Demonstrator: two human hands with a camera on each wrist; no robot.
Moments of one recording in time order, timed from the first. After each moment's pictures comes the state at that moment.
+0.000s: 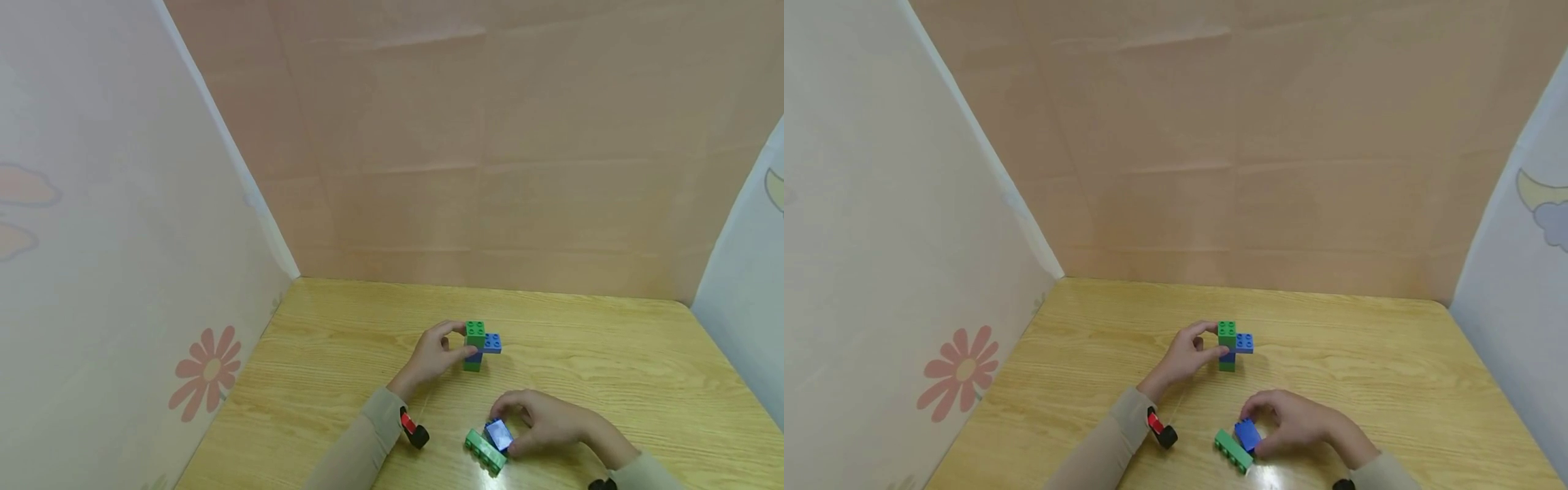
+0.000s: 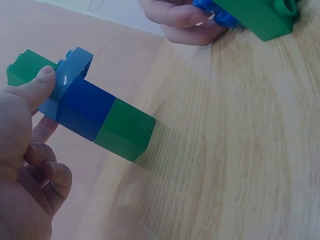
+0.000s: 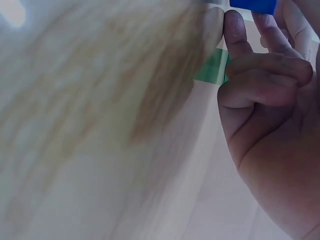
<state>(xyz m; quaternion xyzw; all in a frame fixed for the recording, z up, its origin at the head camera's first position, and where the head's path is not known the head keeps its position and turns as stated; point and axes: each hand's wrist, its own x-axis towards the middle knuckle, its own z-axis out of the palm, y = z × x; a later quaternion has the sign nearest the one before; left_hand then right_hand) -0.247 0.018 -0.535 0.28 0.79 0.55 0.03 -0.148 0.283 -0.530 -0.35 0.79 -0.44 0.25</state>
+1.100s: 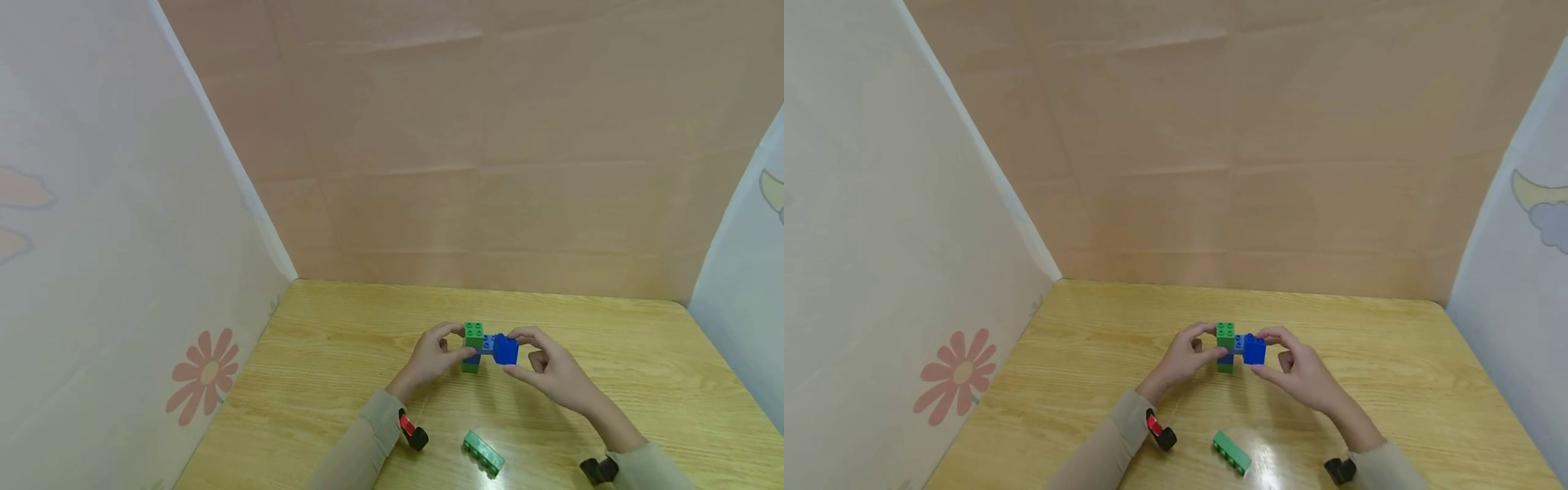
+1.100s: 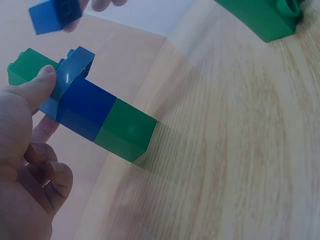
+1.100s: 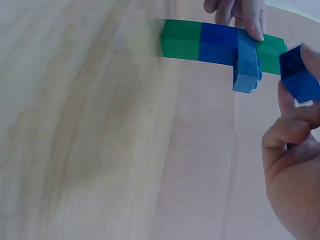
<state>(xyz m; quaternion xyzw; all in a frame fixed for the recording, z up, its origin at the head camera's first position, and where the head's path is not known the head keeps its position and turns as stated) -0.244 0.018 -0.534 0.25 0.79 0.55 0.06 -0.166 0.281 -0.487 -0.22 0.84 -0.50 -0.07</state>
